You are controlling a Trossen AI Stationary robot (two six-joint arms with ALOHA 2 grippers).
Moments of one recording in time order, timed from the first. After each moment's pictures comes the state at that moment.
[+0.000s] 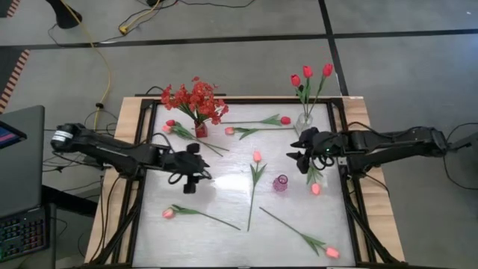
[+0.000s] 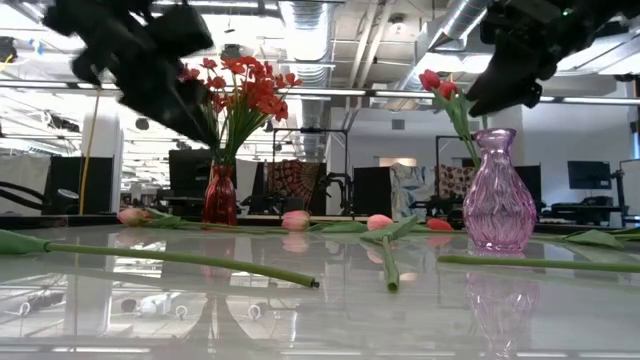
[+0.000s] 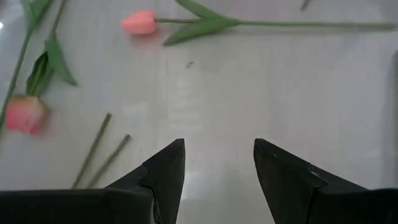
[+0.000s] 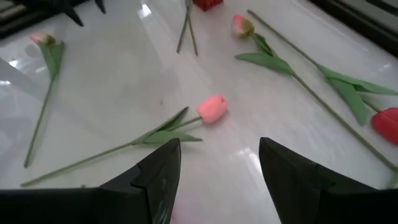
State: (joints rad) left arm -0.10 1.17 0.63 -0.24 -0.14 0.01; right arm 0.02 0.86 0.68 -0.50 0.27 0.44
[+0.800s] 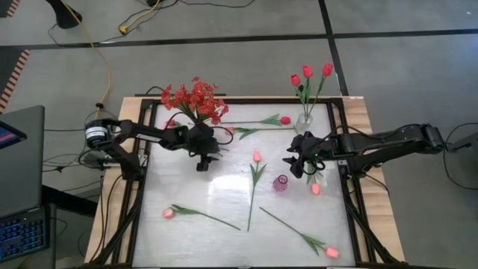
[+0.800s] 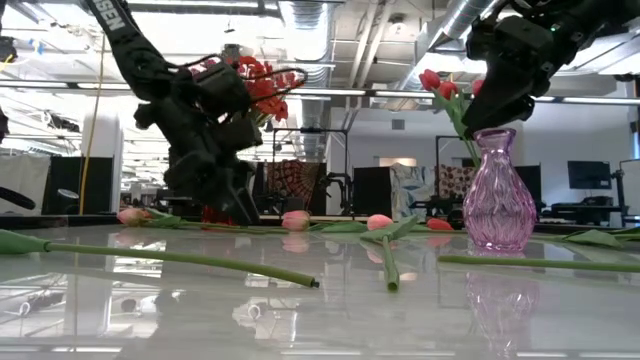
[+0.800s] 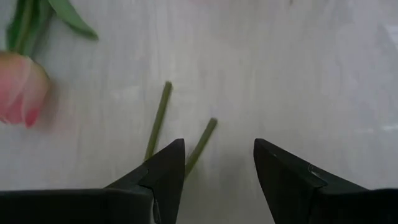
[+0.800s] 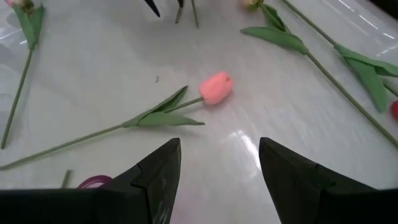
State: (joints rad) left arm 0.36 1.59 0.63 0.07 0.21 0.39; right arm 0.04 0.98 0.68 -0.48 0.26 0.44
